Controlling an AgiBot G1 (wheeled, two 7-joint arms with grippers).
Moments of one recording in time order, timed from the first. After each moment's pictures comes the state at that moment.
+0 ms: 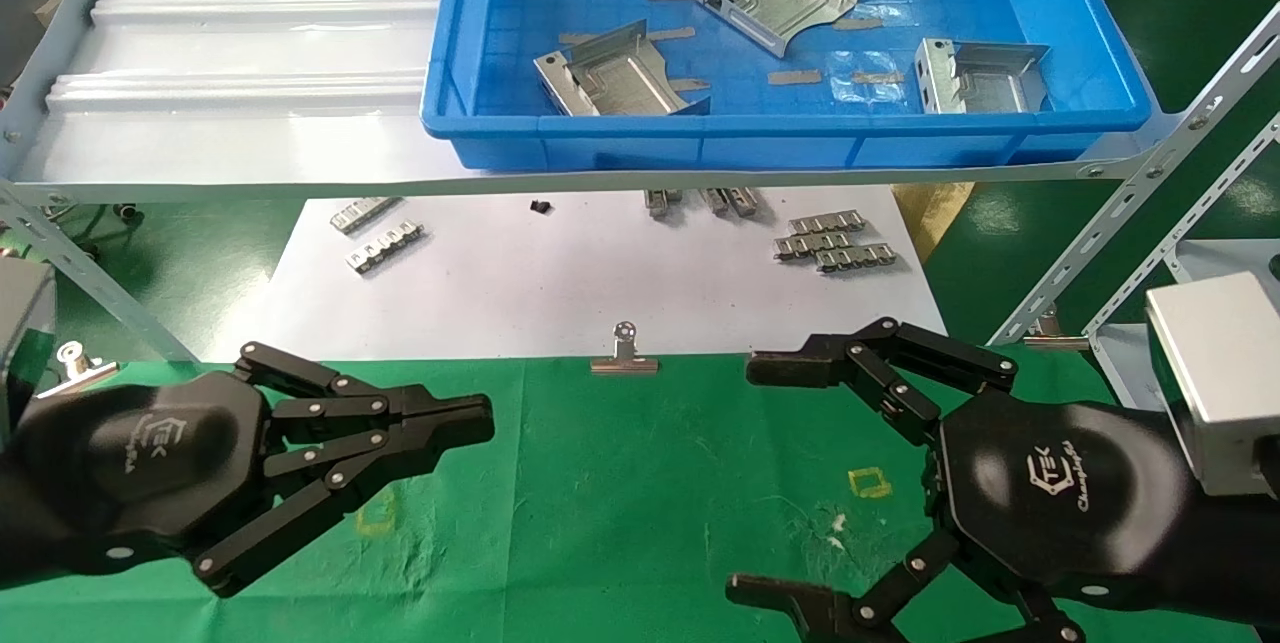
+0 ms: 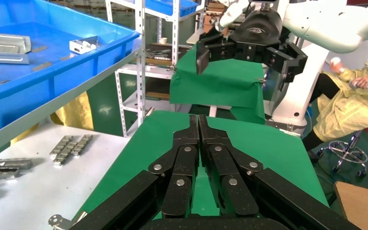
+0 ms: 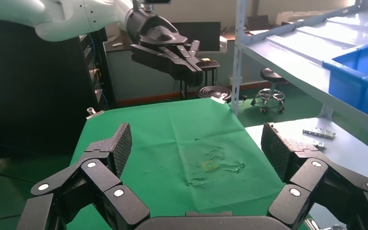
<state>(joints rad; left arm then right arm) -1.08 0.56 0.39 -1.21 0.63 1.41 -0.12 1.13 -0.63 -0.27 1.24 -0.75 -1.46 0.17</state>
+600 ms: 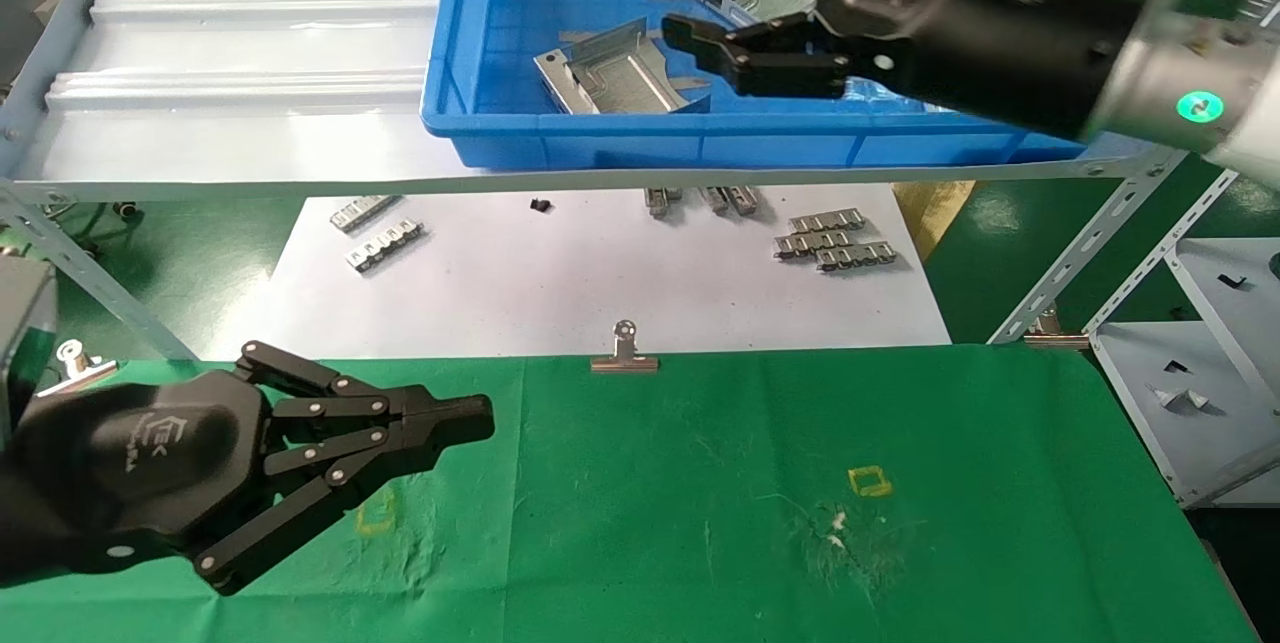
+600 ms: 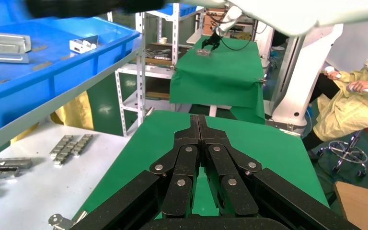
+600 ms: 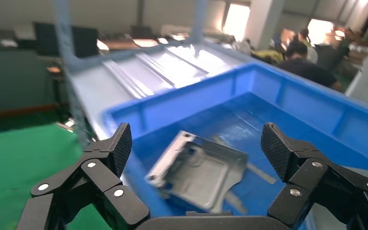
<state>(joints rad) -1.08 0.56 0.39 -1.21 0.63 1.41 -0.12 1.64 -1.00 -0.42 0.70 -1.11 -1.17 0.08</state>
